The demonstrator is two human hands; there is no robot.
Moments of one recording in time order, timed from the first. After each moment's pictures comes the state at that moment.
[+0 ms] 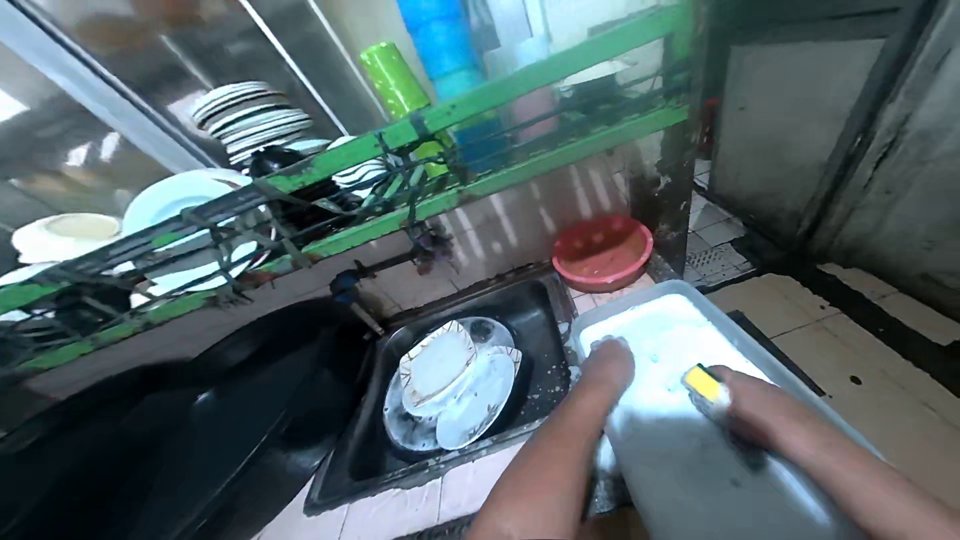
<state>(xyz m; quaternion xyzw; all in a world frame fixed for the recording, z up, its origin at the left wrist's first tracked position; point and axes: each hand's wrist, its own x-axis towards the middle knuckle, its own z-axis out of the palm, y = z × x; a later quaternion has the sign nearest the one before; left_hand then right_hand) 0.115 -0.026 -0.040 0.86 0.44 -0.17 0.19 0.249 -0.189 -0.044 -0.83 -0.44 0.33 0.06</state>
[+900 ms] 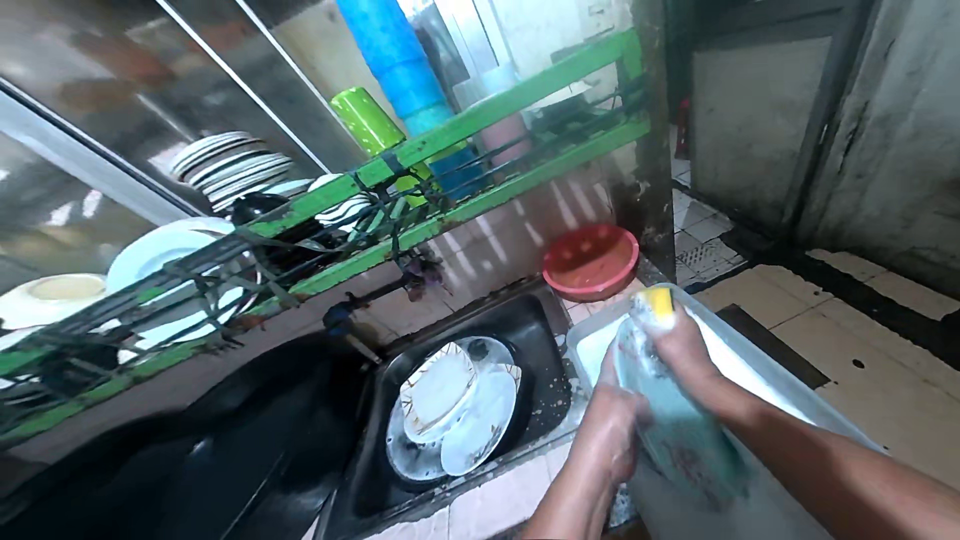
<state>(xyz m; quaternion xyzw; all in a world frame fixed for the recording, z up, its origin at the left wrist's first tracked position) 0.060 -0.106 0.044 0.56 0.40 0.18 0.70 0.211 -0.108 -0.018 -0.76 -0.28 0.25 0.53</state>
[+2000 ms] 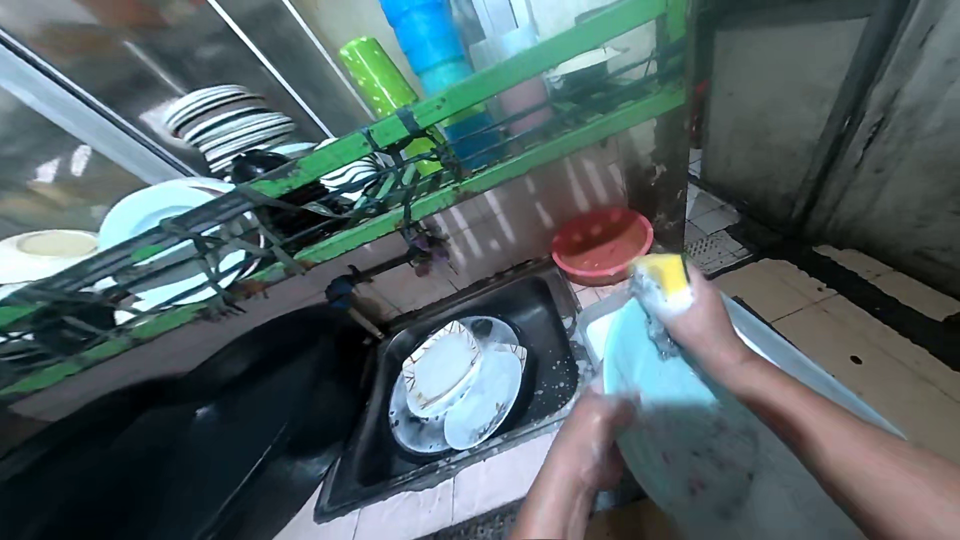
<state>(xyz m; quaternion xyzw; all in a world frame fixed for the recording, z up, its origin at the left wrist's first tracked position) 0.008 -0.107 0.047 0.46 0.33 0.21 0.80 0.195 -0.120 0.030 -0.73 -0.40 0.15 0.54</state>
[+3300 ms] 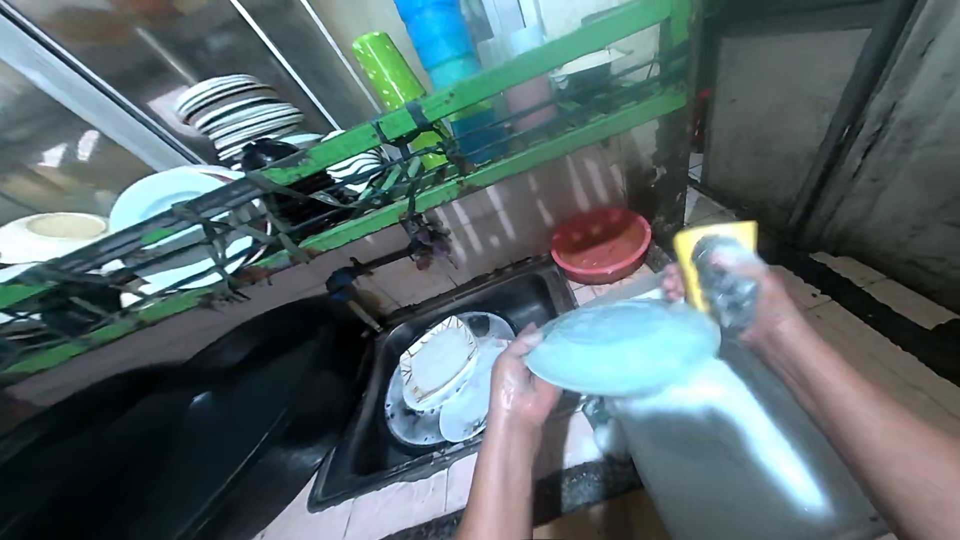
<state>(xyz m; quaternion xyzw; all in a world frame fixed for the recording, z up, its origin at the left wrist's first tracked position) 0.002 -0.046 0.050 0.20 0.37 0.46 0.78 0.264 -0.133 0.011 -0.42 -0.24 0.43 0.76</state>
